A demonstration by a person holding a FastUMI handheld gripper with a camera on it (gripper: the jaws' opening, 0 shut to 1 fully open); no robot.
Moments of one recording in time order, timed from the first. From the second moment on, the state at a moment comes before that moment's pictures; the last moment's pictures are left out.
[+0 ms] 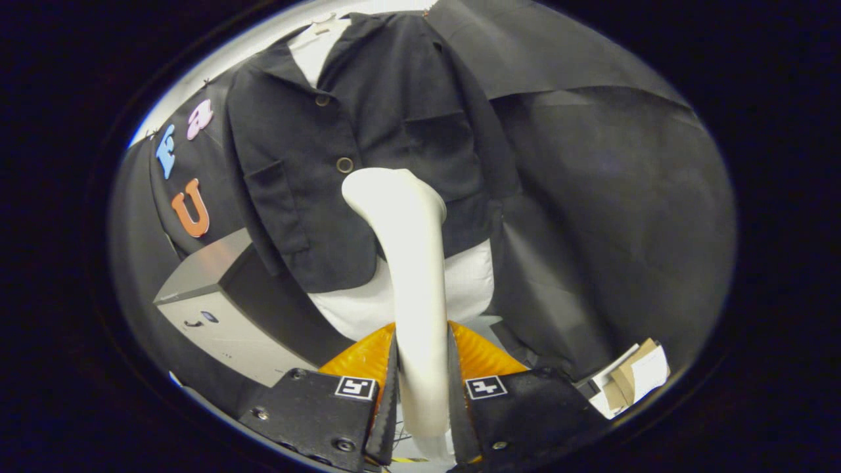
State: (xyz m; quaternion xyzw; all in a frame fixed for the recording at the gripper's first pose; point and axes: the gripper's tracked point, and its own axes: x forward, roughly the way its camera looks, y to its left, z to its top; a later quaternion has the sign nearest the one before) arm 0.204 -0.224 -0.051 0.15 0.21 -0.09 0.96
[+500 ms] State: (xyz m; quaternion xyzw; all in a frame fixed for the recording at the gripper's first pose) arm 0.043 -0.063 -0.010 0.10 0.18 -0.05 0.98
